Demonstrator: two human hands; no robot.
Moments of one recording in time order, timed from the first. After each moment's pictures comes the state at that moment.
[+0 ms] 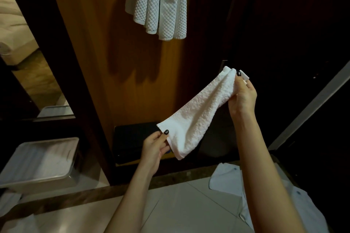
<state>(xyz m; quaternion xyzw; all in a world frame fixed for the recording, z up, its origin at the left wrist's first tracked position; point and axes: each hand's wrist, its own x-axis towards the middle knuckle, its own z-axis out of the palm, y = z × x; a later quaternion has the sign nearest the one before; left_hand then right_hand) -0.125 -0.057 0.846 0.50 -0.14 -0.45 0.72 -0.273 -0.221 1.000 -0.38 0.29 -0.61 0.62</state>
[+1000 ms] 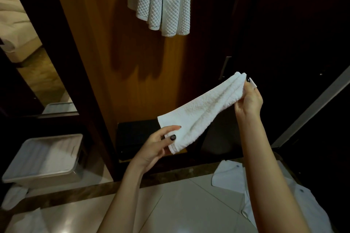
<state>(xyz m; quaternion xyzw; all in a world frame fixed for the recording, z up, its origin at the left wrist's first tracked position) -0.110 -0.034 0.870 0.48 -0.32 -0.54 0.62 -0.279 -0.230 0.983 -0.25 0.30 -0.64 0.66</state>
